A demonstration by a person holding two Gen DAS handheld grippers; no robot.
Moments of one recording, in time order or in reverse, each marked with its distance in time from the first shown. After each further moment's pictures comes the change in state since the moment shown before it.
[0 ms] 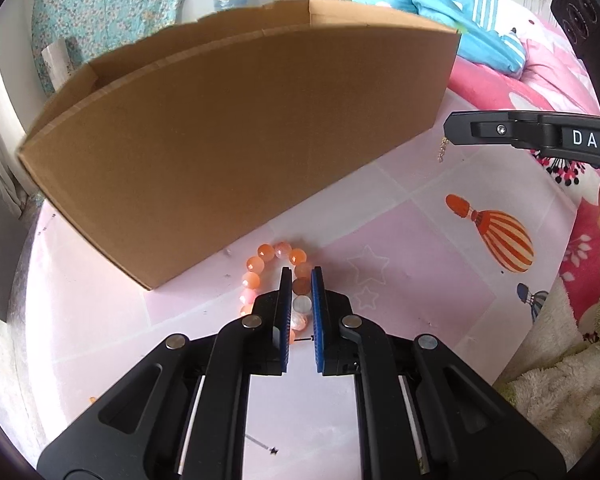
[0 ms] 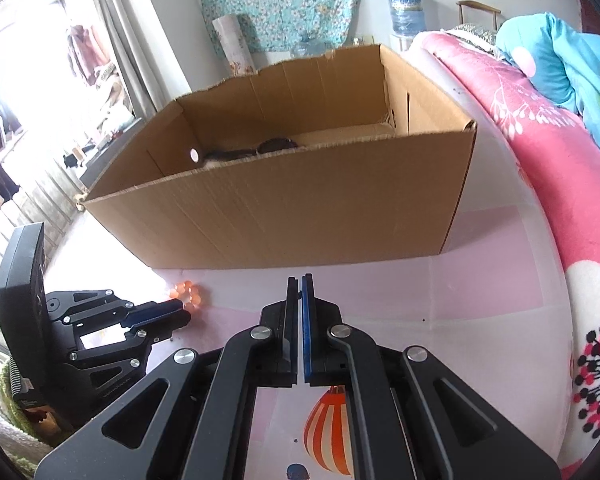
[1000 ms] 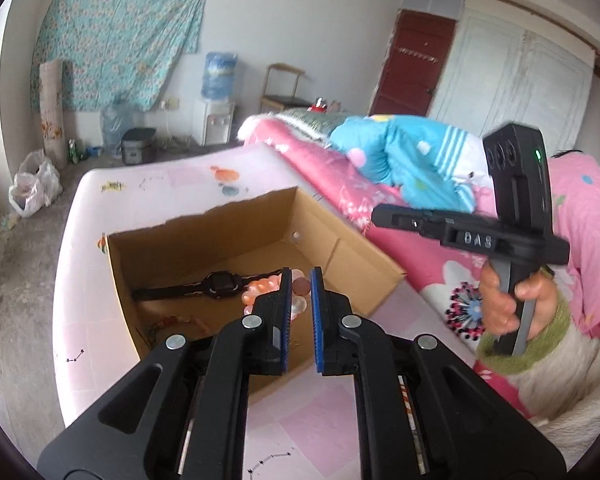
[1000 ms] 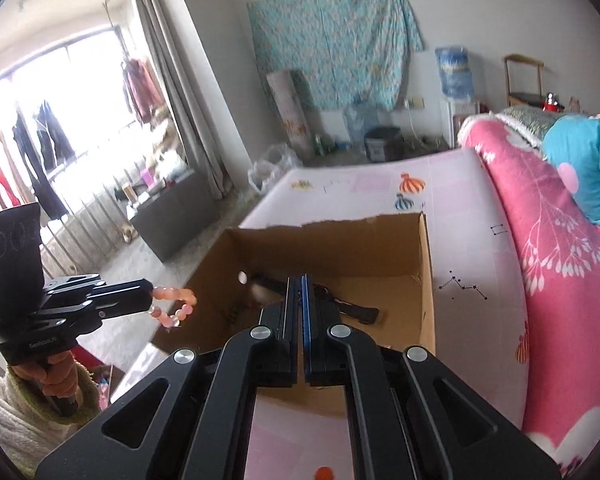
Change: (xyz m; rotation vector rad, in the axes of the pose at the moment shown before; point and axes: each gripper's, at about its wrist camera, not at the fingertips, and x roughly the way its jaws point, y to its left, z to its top) left arm -0.093 0.054 0.134 -0.128 -0.274 -0.221; right arm -0.038 -0.011 0.148 -0.095 -0.139 0.179
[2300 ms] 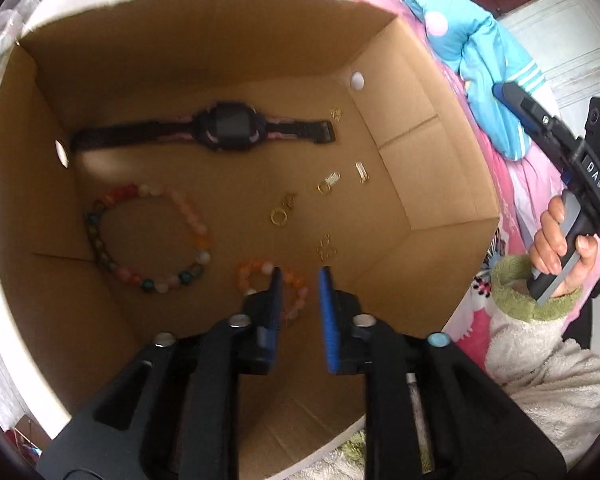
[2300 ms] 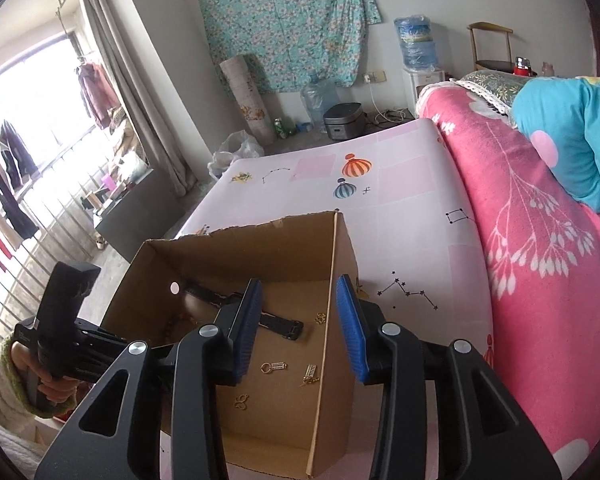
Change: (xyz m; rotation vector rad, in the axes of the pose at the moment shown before) left arm 0.127 0.068 -0.031 -0.307 0.618 -0.092; right arm 0.035 -0.087 0.020 0.113 0.038 -0.085
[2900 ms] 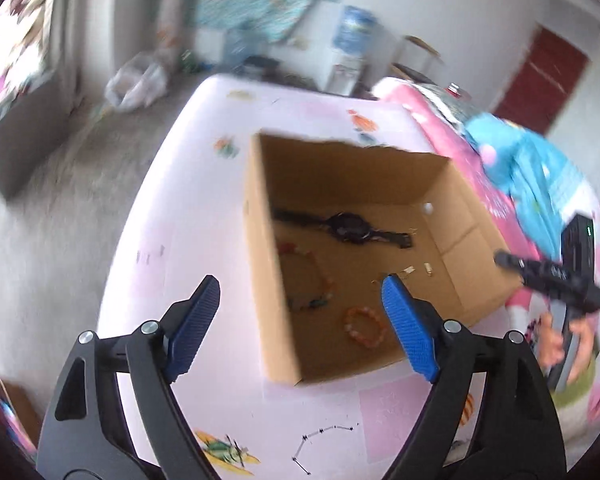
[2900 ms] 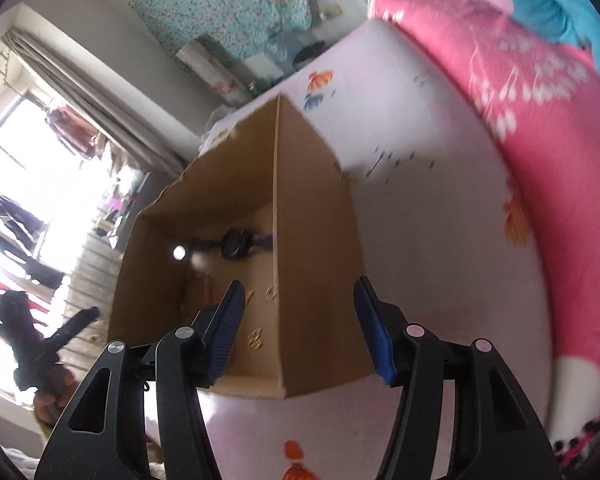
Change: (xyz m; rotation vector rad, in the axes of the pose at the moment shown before) left arm -0.108 0.022 -0.090 -0.192 -0.523 0.288; right arm 0.024 -0.041 -0.072 0.311 0.194 0.111
